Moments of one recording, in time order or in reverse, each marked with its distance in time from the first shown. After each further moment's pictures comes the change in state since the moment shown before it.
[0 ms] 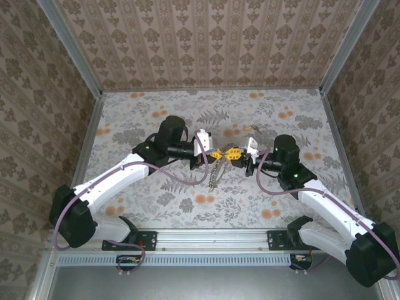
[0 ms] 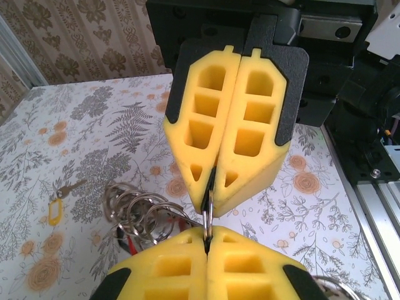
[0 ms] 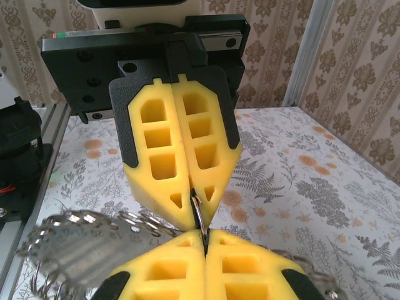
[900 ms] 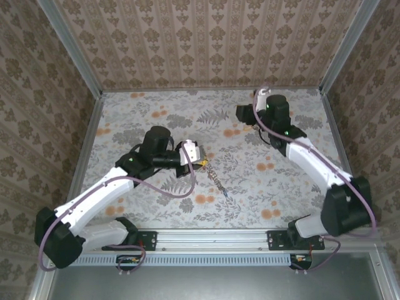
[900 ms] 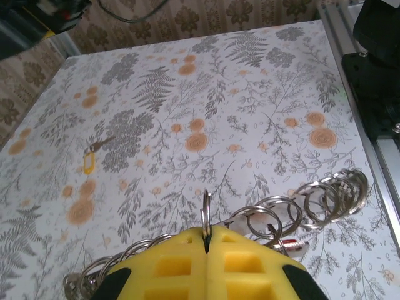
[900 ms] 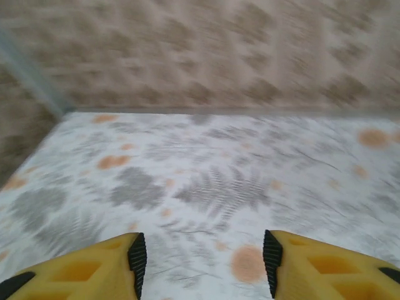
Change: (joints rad) left arm 0.048 -0.218 -0.137 -0.121 -0.122 0.081; right arm -0.166 0.481 0.511 -0.235 0.671 0.569
